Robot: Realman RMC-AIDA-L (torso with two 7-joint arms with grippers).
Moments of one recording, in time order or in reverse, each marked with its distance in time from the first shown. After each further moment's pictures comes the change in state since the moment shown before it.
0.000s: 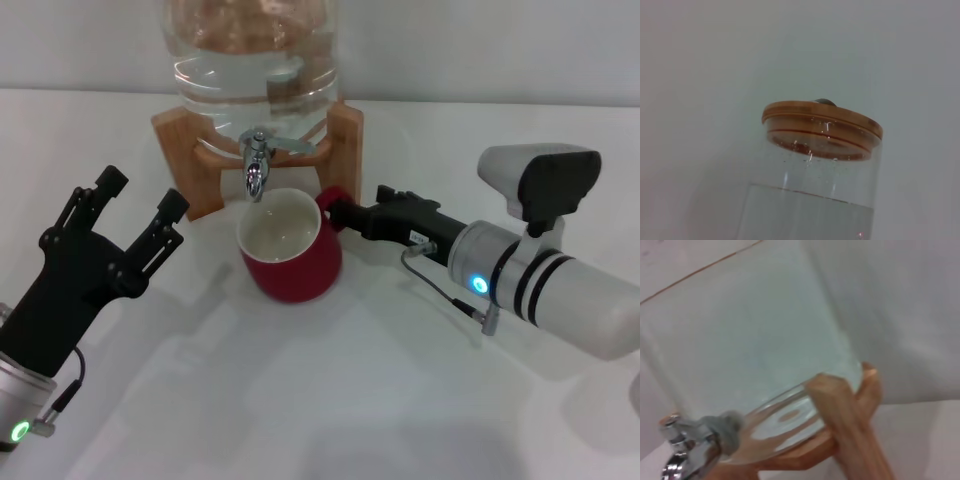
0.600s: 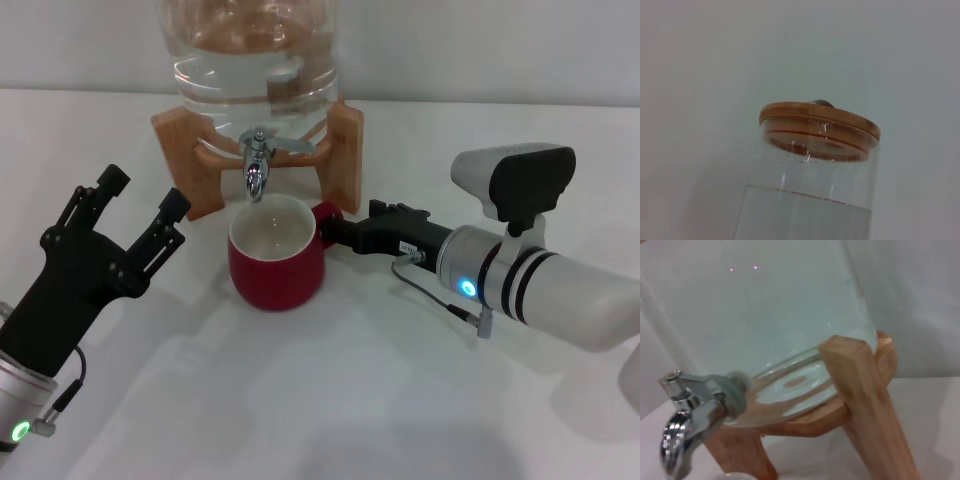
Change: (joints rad) left arm -0.001 0.000 0.003 0.000 0.000 -0.004 0.000; right arm 0.043 0.000 -0.017 0.001 -0.020 -0.097 0.003
